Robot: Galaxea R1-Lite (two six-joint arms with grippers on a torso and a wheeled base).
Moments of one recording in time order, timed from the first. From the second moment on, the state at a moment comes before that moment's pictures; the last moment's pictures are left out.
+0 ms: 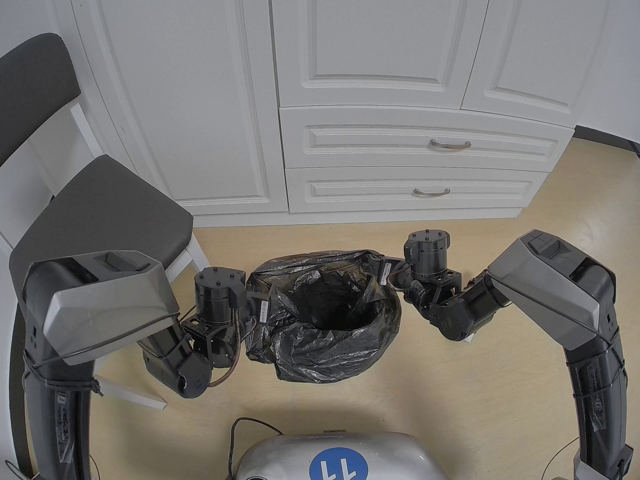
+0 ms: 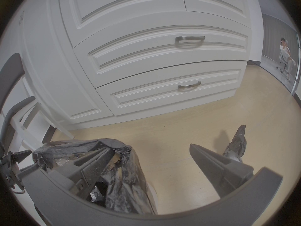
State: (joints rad) left arm -0.47 2.35 -0.84 -1.26 0.39 0.05; right arm 0.46 2.48 -1.37 -0.83 -0.34 0.31
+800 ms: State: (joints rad) left arm -0.39 2.38 -0.97 -1.01 0.34 -0.04; right arm 0.40 2.44 -1.32 -0.69 -0.24 0.25
